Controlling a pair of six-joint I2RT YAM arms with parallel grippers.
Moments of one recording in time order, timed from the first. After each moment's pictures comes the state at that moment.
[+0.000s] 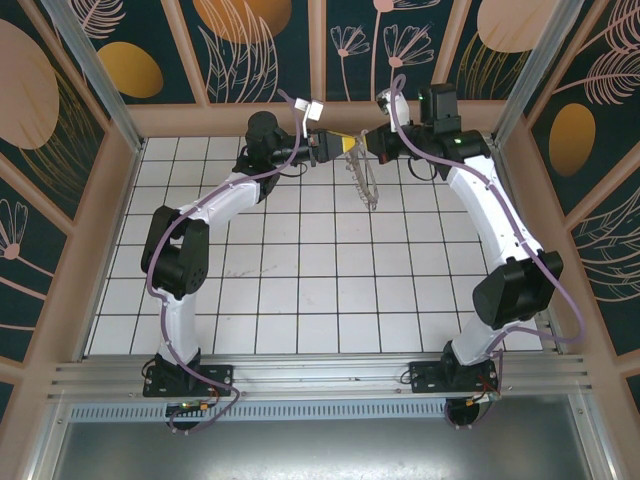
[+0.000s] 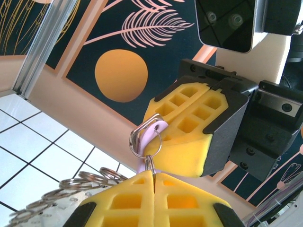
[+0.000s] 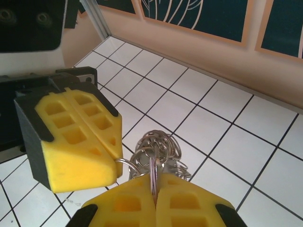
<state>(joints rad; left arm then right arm) -0.46 2.03 1.60 0.60 1.01 -0.78 0.29 1.67 1.77 -0.68 -0.53 -0.08</state>
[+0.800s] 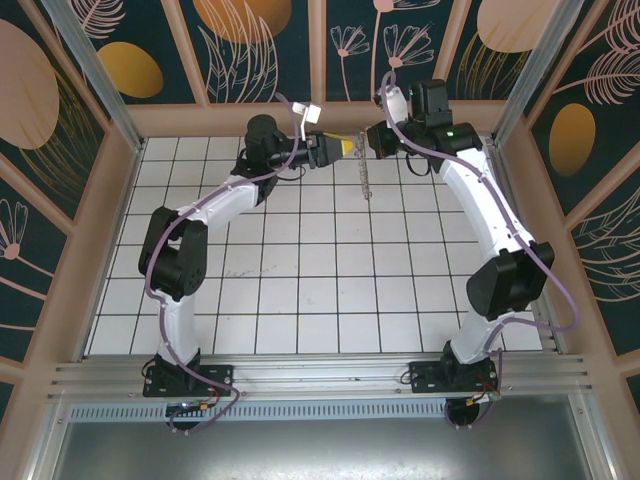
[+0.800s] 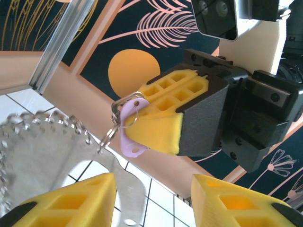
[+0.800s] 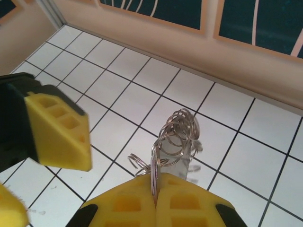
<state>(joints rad) -0.45 2.00 1.55 0.57 0.96 -0.76 0.32 1.74 1.86 -0.74 -0.34 -0.08</state>
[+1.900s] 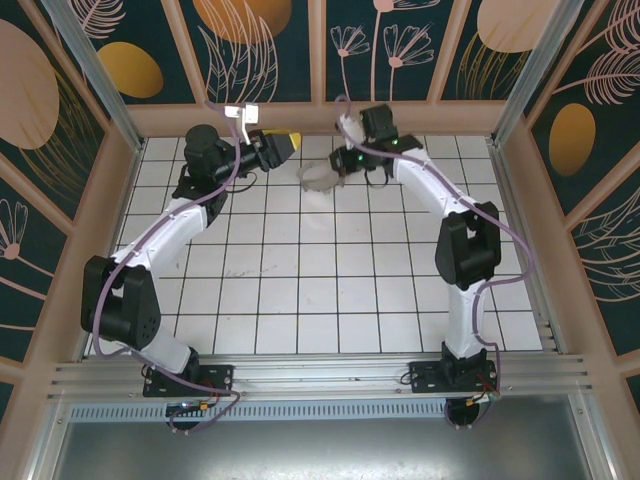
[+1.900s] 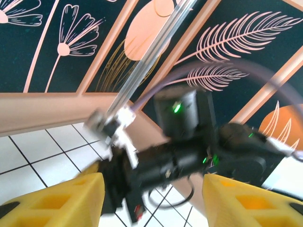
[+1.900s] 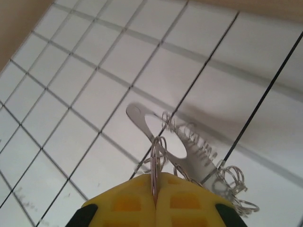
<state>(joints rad) -0.30 1.57 1.21 0.44 0.75 -0.67 0.43 2.02 1.76 -0.55 -0.42 0.07</state>
